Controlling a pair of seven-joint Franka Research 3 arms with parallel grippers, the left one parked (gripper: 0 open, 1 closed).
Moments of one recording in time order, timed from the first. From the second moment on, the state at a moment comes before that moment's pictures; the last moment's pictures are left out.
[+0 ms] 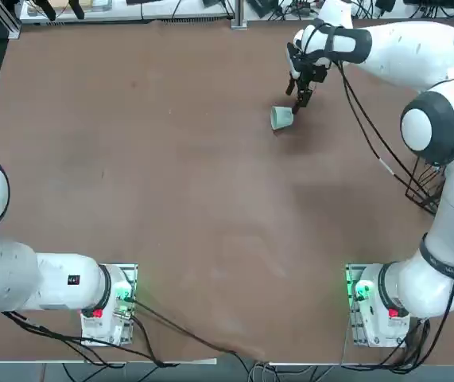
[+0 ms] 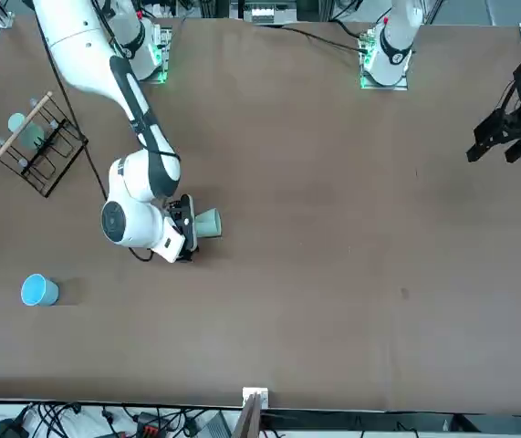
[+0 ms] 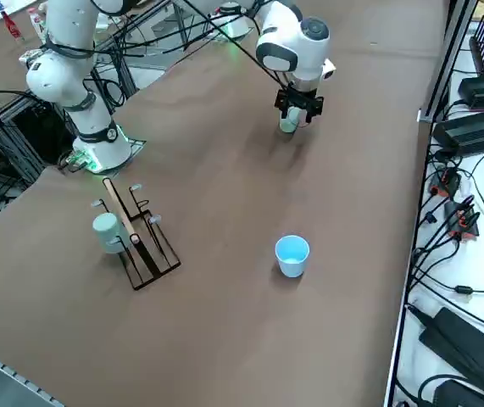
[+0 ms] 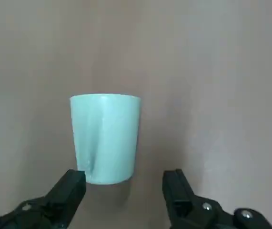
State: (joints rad) arm 0.26 0.65 0.11 -1.64 0.33 2.17 -1.59
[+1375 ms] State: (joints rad) arm 0.29 0.65 0.12 -1.76 0.34 2.29 -1.60
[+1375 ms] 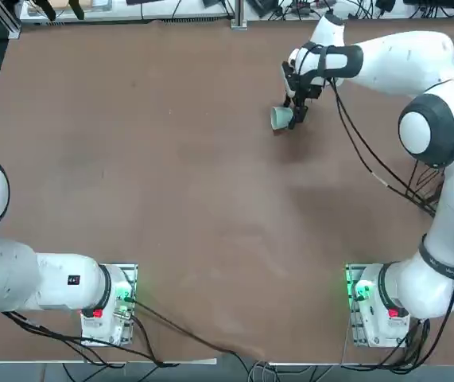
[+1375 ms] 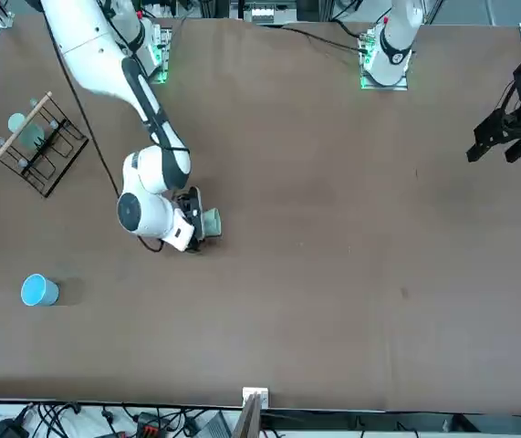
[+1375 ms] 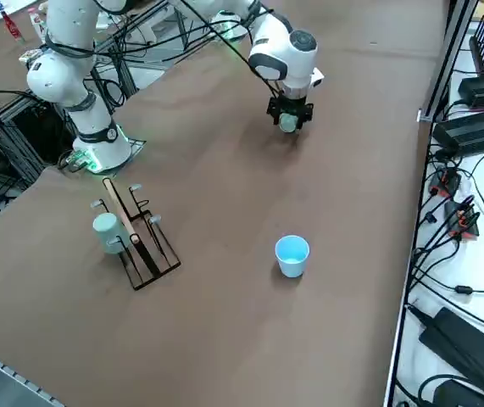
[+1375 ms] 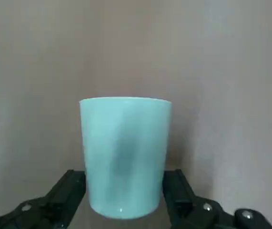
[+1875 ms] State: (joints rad) arm 0.30 0.65 0.12 -1.77 0.34 2.32 -1.60
